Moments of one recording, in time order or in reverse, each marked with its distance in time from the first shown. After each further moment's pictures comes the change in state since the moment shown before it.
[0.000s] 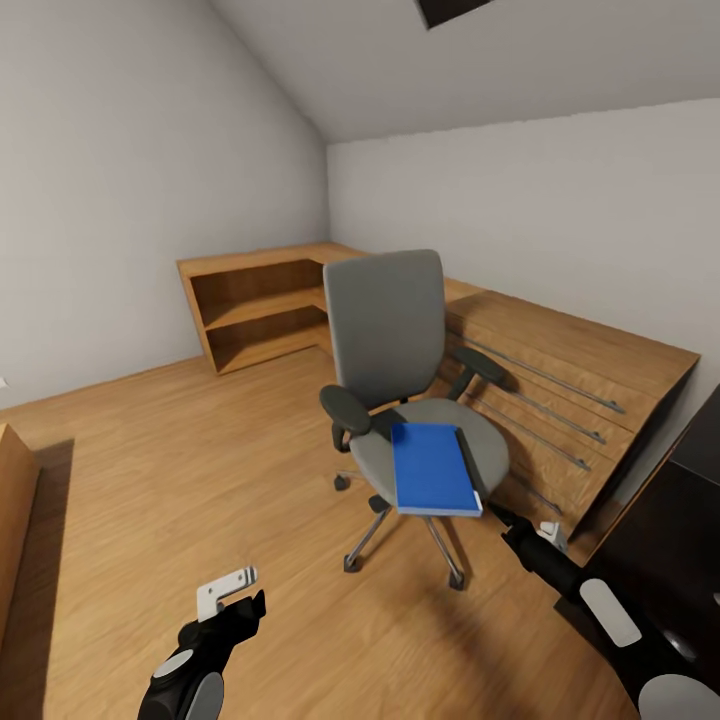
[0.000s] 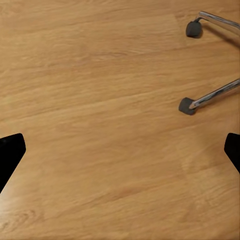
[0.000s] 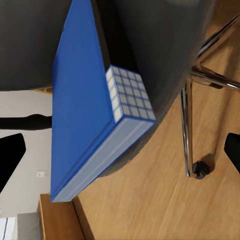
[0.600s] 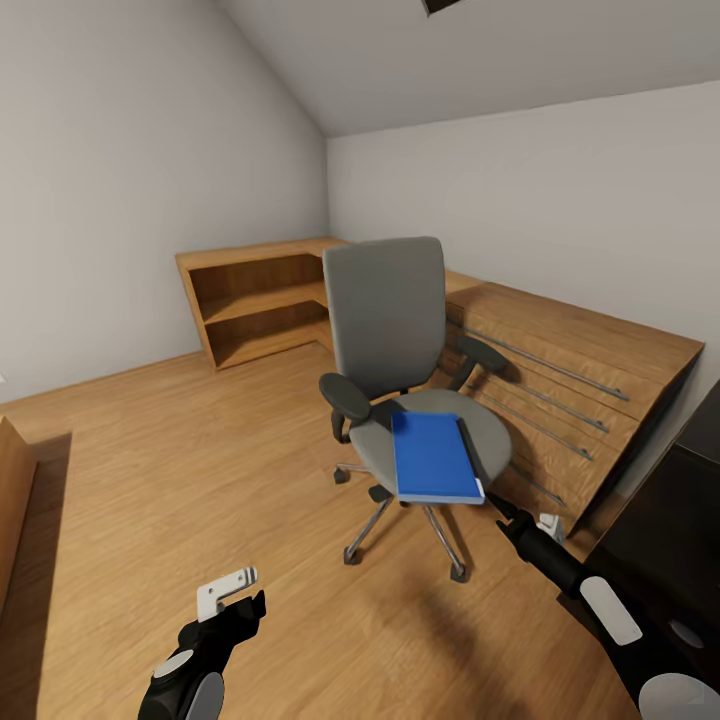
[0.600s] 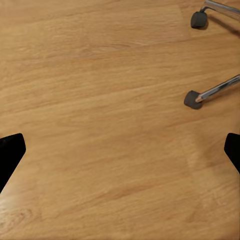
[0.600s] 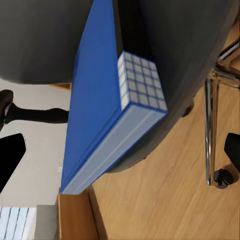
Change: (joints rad) left arm 0.000 0.000 0.000 0.001 0.000 0.001 0.000; right arm 0.000 0.000 -0.003 -0.016 -0.001 -0.001 0.119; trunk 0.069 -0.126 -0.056
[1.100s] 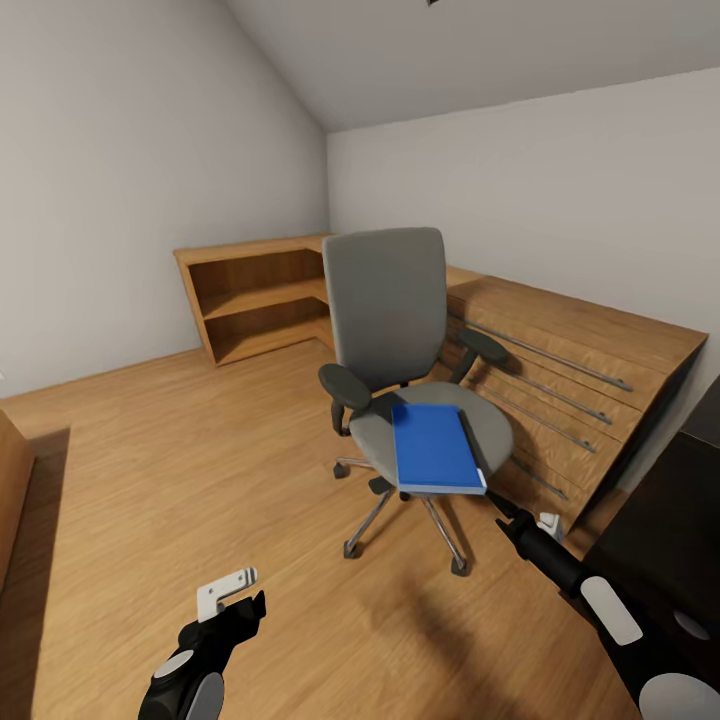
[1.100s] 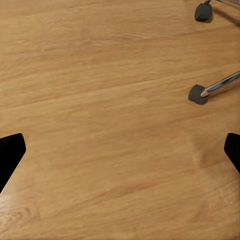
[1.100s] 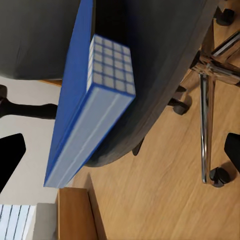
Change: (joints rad) left arm 0.000 0.000 0.000 0.001 0.000 0.000 0.000; right arm 0.000 -0.001 -0.001 0.001 0.001 0.000 0.018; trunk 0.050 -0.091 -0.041
